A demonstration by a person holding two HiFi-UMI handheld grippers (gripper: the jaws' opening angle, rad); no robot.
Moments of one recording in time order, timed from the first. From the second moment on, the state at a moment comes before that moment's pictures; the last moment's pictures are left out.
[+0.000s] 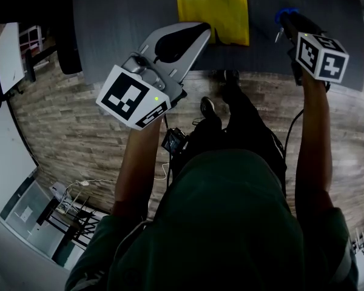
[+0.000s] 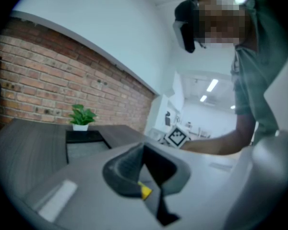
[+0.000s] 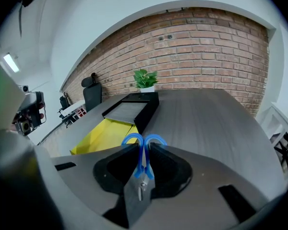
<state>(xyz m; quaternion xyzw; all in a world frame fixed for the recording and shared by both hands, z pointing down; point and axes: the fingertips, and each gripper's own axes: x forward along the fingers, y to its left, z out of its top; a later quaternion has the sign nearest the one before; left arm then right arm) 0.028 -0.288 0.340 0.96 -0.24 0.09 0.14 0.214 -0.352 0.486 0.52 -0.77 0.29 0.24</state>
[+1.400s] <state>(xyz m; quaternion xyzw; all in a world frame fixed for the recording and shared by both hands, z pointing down) 0.009 -0.325 0.371 0.94 -0.27 0.09 0.17 0.192 -0.397 0.562 0.48 -0.76 0.33 0.28</state>
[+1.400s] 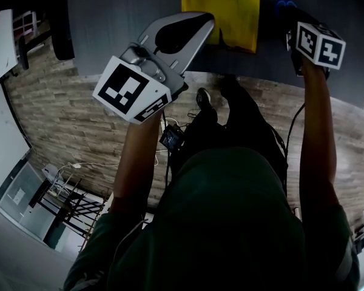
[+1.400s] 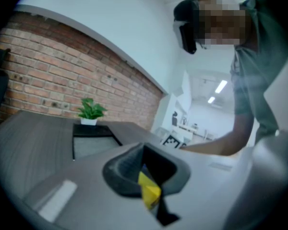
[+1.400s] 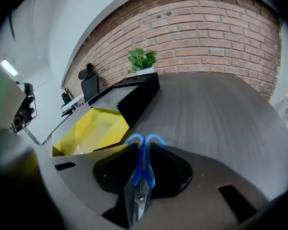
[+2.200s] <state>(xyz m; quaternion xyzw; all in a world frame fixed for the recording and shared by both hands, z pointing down) -0.003 -0.319 0.357 0.94 -0.29 0.09 0.15 0.201 -0.398 0.584 0.49 -0.75 0.33 0.28</state>
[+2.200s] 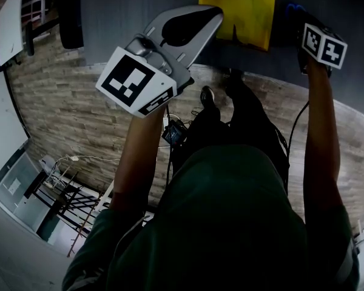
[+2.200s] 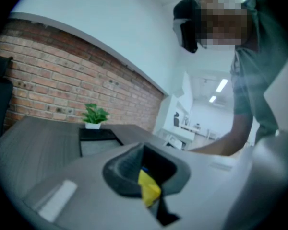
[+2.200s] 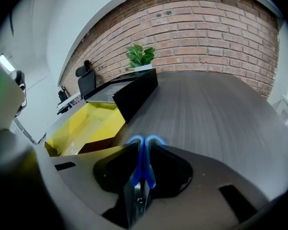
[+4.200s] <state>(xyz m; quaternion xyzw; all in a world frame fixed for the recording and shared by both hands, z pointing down) -0.126 -0.087 0.223 0.96 -0.27 -0.01 0.02 0.063 -0.121 0.181 0.44 -0.89 0.01 0.14</state>
